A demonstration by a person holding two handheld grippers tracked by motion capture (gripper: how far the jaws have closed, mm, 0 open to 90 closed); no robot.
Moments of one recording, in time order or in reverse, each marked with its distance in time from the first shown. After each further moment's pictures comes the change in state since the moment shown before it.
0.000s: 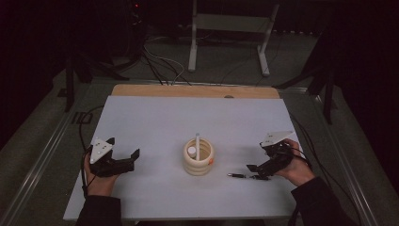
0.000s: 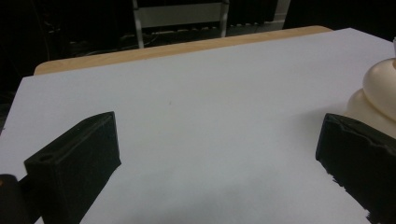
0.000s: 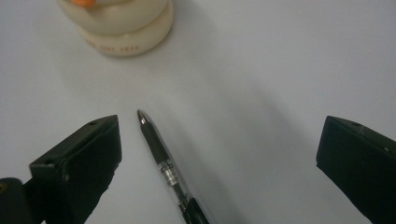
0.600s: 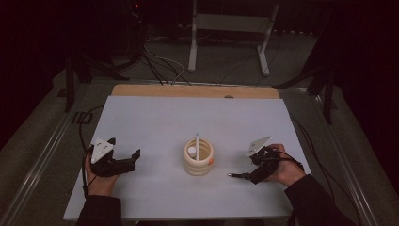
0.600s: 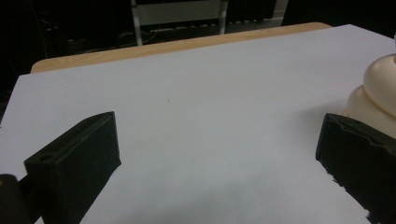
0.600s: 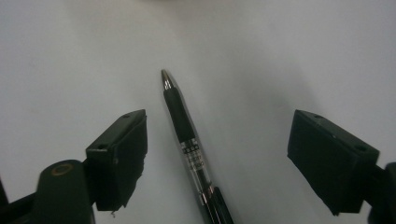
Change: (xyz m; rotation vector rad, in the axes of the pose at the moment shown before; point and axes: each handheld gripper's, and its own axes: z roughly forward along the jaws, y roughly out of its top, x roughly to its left) left arm -0.001 -0.001 0.002 0.012 -0.007 0.008; right arm 0.017 0.004 0.031 0.199 0.063 -0.154
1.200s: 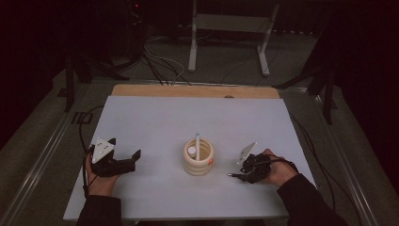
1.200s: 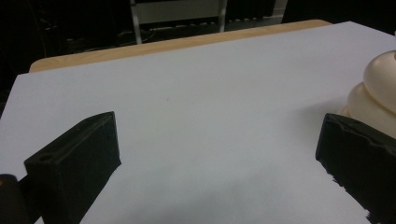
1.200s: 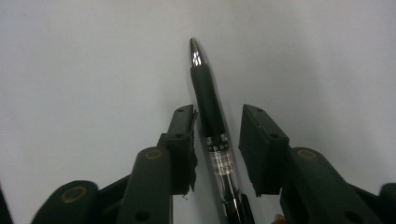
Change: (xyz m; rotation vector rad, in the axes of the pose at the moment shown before) left arm 0.000 0.000 0.001 0.005 0.000 0.004; right arm 0.009 0.005 0.032 0.163 0.074 -0.107
